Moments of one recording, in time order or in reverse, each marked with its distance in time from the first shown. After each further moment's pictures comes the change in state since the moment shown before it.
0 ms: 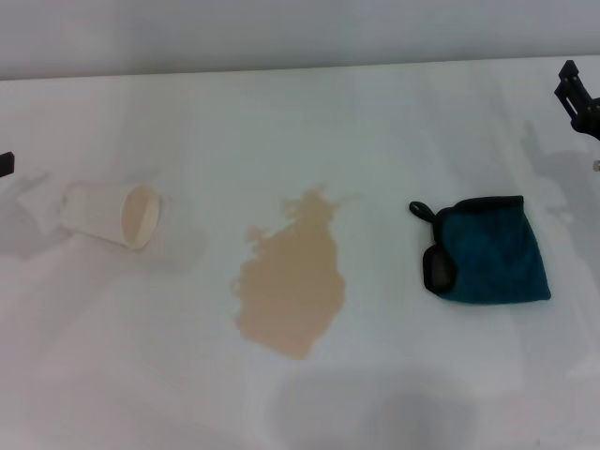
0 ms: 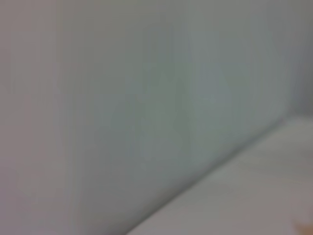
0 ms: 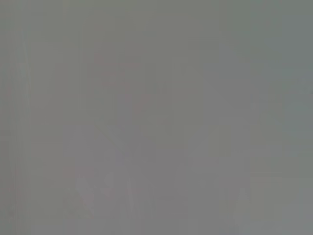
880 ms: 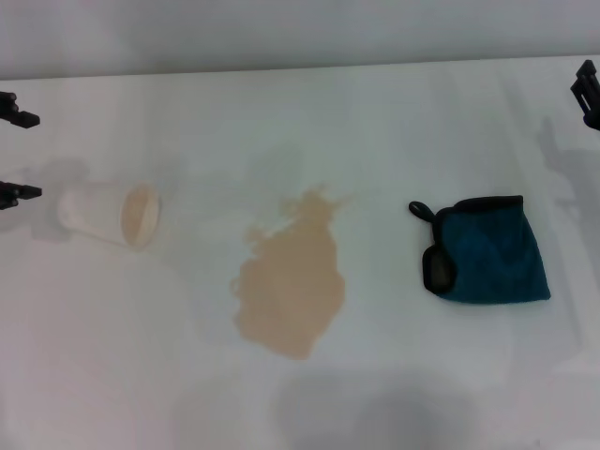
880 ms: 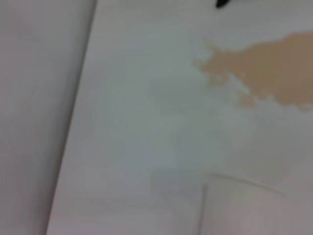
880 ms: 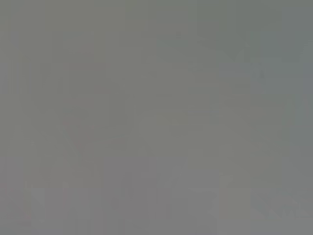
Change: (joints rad) left arm -0.339 0.026 0.179 0.166 0.633 -0.032 0.013; right arm 0.019 0.000 0.143 0.035 0.000 0.052 0.000
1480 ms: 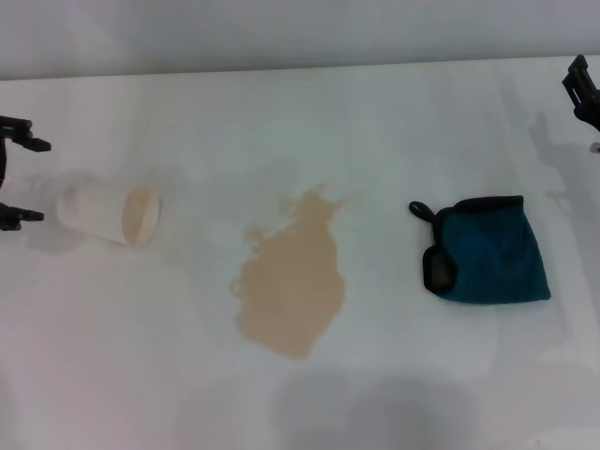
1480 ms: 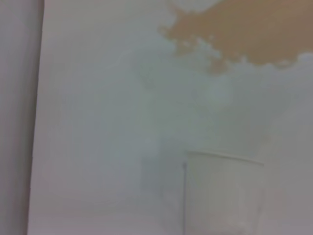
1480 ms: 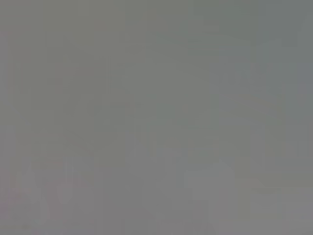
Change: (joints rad) left arm -0.005 -0.050 0.030 -0.007 0.106 0.065 0.112; right arm 0.035 0.000 0.055 0.021 0.001 0.044 -0.005
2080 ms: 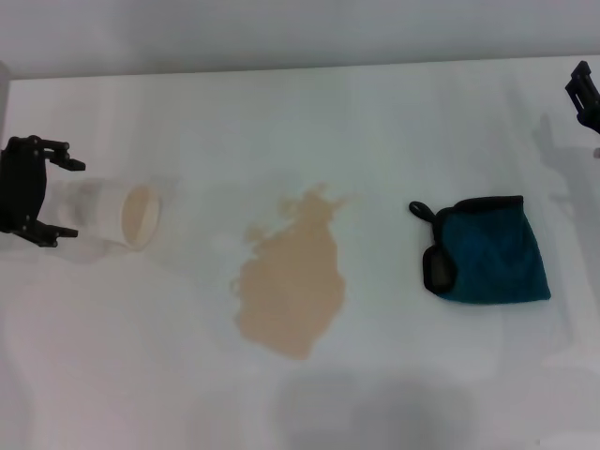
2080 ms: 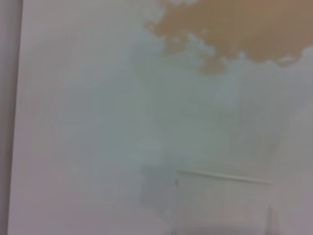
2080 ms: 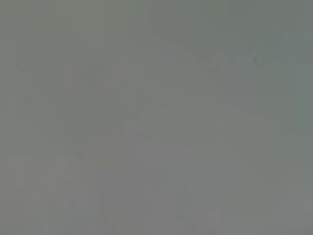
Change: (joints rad) left arm 0.000 -0.068 0.040 -0.070 0.015 0.139 0.039; right arm -0.012 0.000 0.001 0.000 -0.004 0.001 -0.001
